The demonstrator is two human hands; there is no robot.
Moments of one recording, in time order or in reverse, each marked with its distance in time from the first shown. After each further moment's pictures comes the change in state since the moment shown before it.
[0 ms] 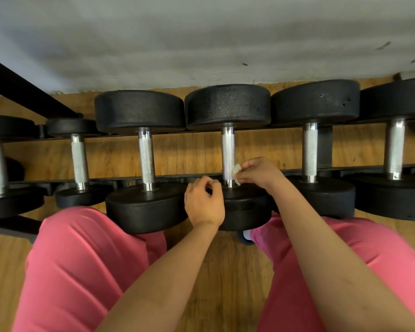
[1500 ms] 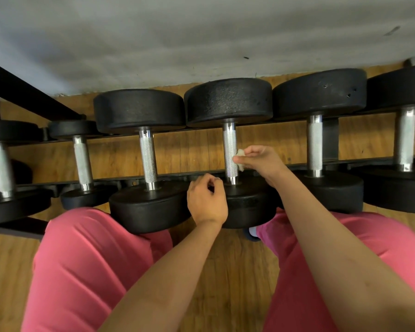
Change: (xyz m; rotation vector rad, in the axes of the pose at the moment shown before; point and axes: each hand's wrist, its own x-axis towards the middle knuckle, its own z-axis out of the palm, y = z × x) left_hand 0.002 -0.003 0.003 -0.002 -0.007 -0.014; right_hand 0.023 0.007 -0.001 0.265 0.046 -0.143
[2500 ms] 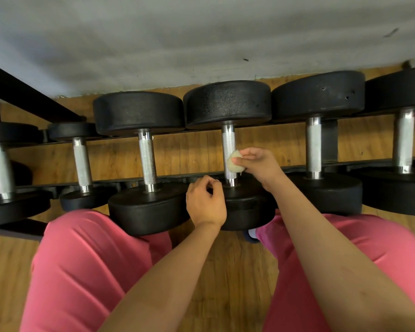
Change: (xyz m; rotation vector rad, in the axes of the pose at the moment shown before) left_hand 0.000 -0.003 0.002 -0.006 0.012 -0.021; right_hand -0.005 0.002 0.009 0.060 0.046 -0.009
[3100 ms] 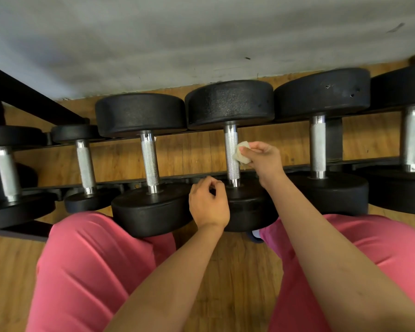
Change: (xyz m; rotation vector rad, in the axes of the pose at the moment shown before) left_hand 0.001 -0.001 0.001 0.008 0.007 0.012; right_hand 0.001 -0.010 0.014 0.277 0.198 0.009
